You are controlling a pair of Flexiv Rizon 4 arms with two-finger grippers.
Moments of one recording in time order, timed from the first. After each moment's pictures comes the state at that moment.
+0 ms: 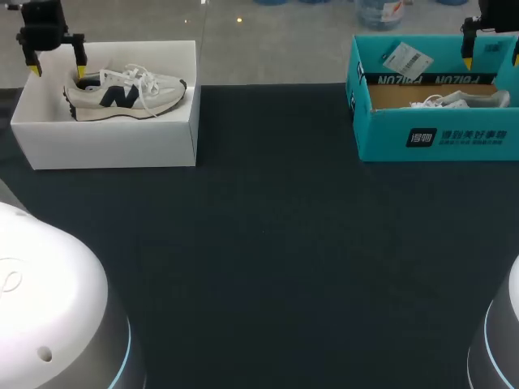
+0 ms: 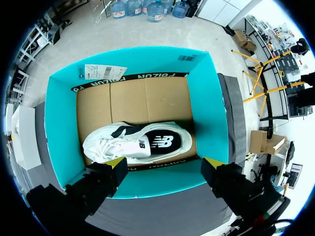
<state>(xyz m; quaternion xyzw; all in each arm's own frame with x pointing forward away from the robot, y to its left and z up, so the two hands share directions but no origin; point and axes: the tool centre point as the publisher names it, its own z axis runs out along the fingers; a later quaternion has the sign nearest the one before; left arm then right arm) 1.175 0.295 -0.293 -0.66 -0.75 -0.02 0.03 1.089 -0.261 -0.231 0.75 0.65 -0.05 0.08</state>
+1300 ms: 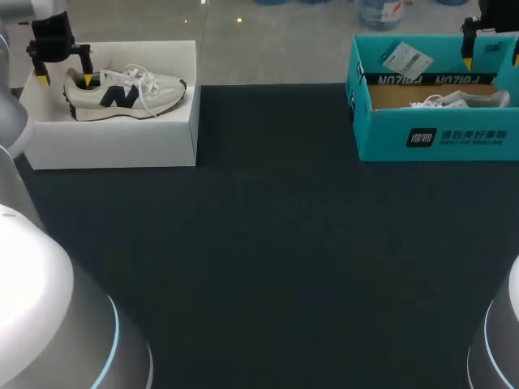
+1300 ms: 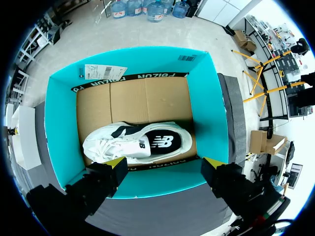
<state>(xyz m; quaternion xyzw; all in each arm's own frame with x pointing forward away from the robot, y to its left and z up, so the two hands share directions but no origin) 1.212 0.303 -0.344 -0.65 -0.76 -0.03 0.02 1.089 -0.261 -0.231 0.75 0.65 -0.05 0.08</state>
